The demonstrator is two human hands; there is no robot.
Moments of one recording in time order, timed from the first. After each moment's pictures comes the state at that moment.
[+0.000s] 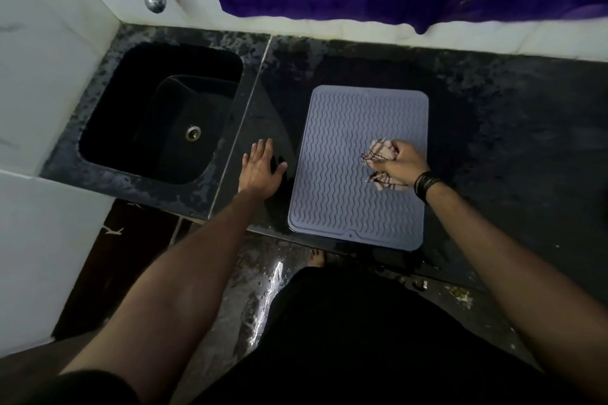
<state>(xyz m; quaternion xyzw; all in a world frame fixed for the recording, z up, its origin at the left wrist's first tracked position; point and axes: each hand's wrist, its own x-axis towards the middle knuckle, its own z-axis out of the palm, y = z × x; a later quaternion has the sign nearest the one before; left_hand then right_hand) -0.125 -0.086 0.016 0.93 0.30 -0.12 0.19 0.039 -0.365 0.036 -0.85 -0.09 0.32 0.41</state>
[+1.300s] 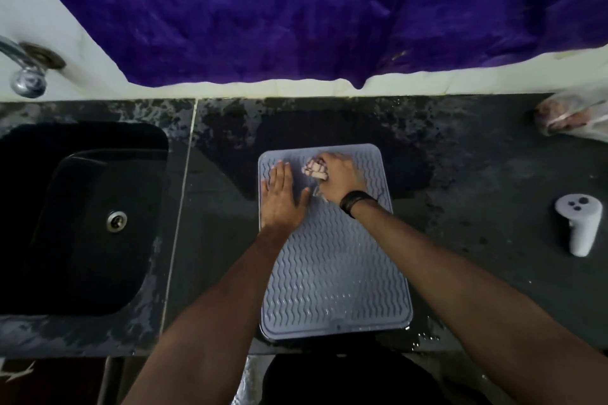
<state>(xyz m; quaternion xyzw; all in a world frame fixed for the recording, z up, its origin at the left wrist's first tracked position) 0.048 -0.128 -0.039 0.96 0.13 -0.08 0.23 0.131 -0.264 0.020 -0.95 -0.15 0.14 0.23</state>
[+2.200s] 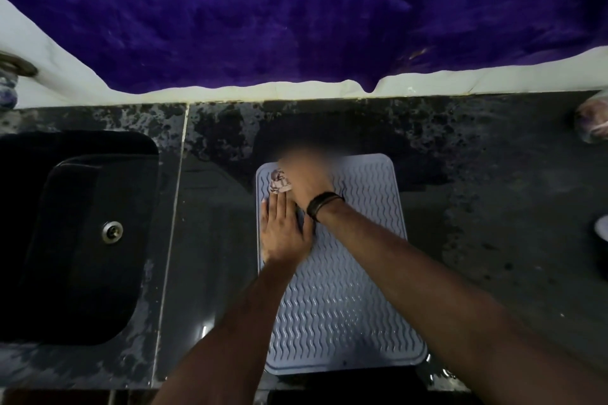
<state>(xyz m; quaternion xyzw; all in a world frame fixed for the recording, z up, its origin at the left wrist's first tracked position) 0.043 -0.140 -0.066 0.98 0.16 -0.07 0.13 0.166 -0.191 -0.004 -0.94 -0.34 0.09 0.07</state>
